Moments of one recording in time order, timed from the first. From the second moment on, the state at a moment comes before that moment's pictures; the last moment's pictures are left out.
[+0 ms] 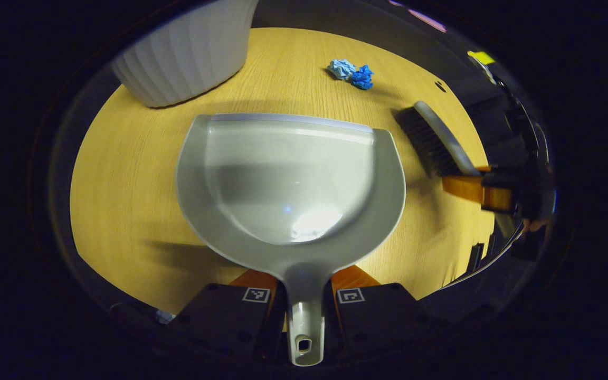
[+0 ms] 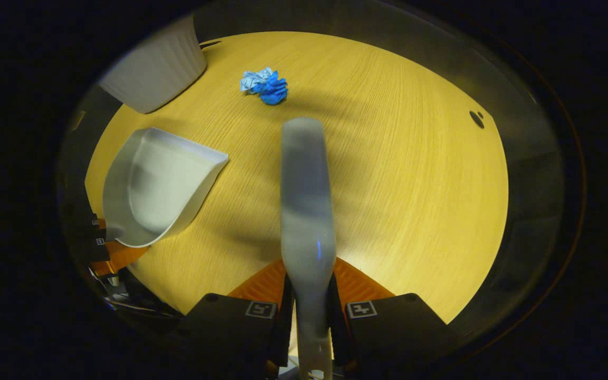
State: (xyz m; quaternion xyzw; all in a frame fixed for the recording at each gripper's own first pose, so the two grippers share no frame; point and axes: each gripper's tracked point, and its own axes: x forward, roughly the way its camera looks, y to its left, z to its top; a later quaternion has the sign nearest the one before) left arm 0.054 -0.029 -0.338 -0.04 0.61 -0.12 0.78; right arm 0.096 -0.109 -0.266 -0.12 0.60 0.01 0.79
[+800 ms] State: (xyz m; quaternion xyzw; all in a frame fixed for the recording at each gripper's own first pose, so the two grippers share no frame) left arm 0.109 0.033 -0.325 0.18 0.63 -0.19 0.73; right arm 0.278 -0.109 -0.255 -0.33 0.56 0.15 0.75
